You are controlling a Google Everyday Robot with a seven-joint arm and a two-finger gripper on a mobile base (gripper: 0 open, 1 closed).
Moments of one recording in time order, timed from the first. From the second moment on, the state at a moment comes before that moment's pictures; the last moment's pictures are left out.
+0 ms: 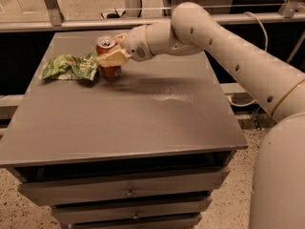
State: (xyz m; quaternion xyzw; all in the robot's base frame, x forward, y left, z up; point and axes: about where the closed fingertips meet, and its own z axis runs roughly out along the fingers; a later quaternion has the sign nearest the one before) arm 0.680 0.117 0.903 -0.55 0.60 0.34 0.47
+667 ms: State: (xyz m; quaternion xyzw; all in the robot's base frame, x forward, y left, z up) arm 0.680 0.124 0.894 -0.54 0.61 0.36 0.46
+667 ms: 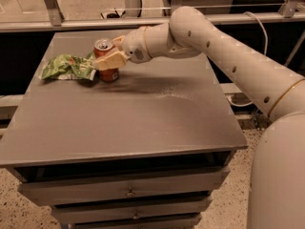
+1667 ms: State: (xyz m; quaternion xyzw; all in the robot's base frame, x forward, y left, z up) arm 0.671 0.081 0.898 -0.51 0.63 0.34 0.48
